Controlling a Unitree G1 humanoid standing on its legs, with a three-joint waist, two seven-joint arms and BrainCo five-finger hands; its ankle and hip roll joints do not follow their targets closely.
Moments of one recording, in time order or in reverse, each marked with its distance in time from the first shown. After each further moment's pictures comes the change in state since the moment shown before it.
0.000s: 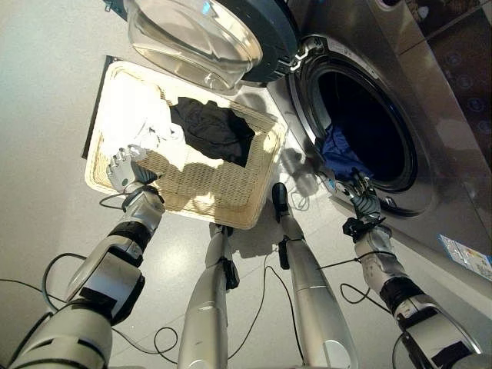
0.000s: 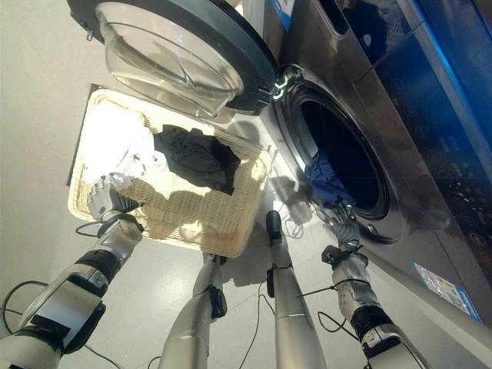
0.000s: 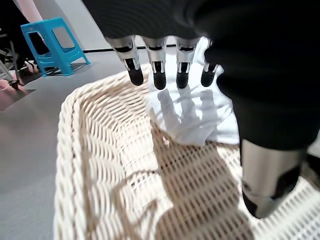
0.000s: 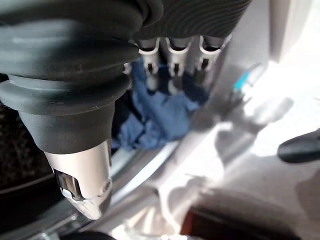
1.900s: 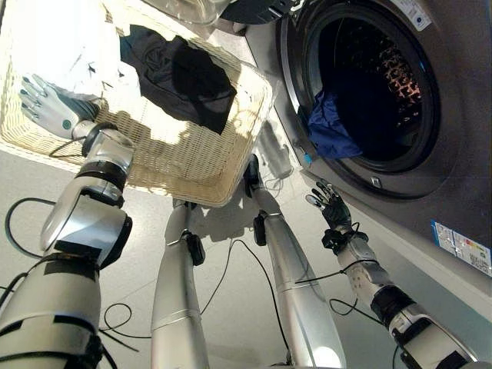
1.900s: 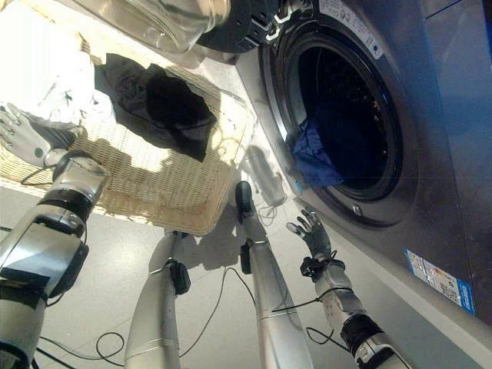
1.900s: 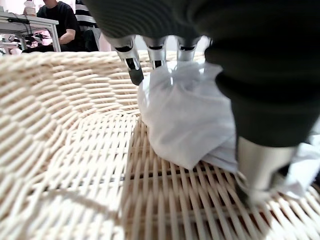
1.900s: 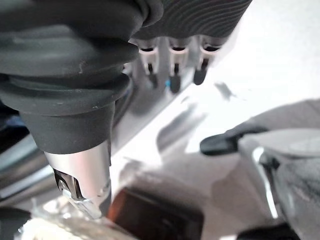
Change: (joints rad) left arm -0.409 0.155 -0.007 0.181 -0.215 -0.016 0.329; right arm 0.056 0.030 0.150 -0.131 0.073 0.056 0.115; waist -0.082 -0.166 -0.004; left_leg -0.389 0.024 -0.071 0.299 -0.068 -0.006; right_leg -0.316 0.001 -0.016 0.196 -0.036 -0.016
